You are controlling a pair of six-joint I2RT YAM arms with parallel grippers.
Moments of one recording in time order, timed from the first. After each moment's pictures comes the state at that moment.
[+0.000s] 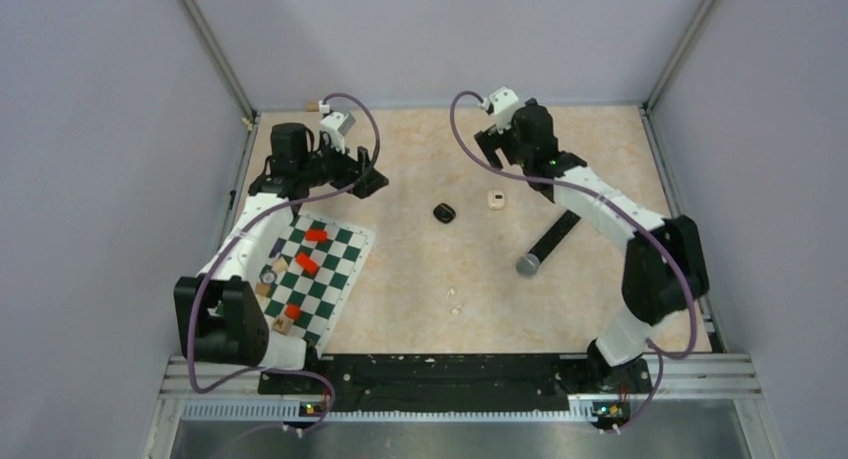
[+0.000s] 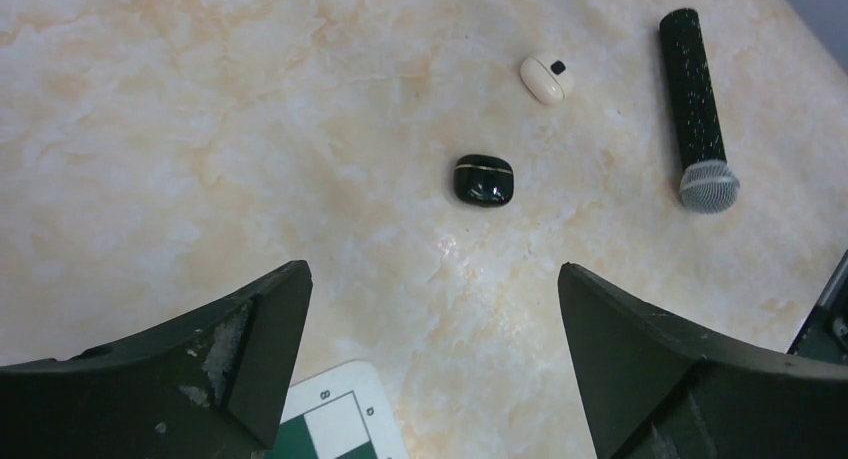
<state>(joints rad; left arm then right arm) -0.09 1.45 1.13 -0.21 0.71 0.01 0.44 1.57 1.22 -0.04 0.15 -0.35</state>
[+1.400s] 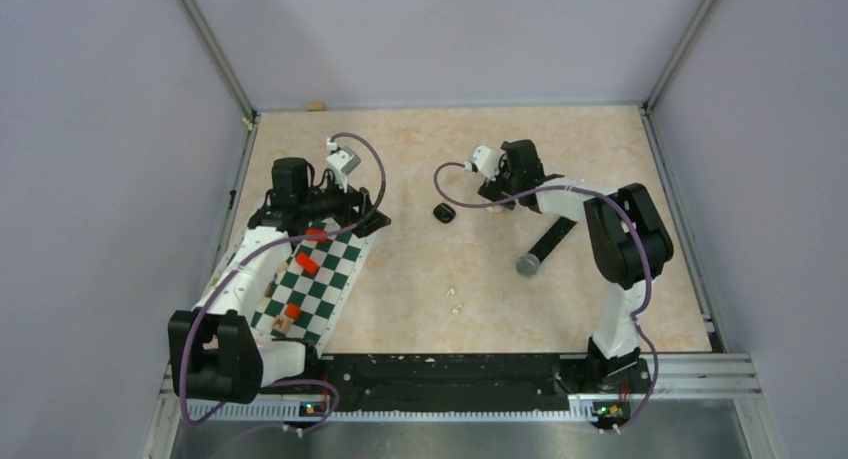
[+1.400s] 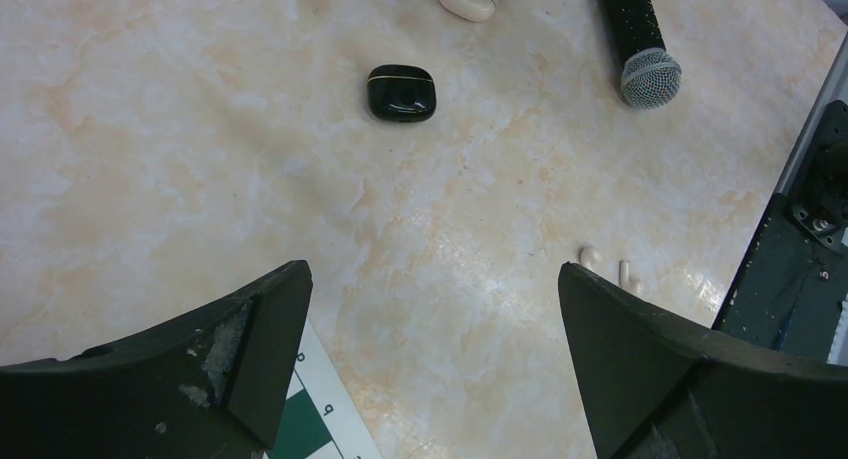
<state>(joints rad) -0.08 1.23 0.86 -0.23 0.83 0.15 0.39 1.91 1.14 0.06 0.07 -0.85</state>
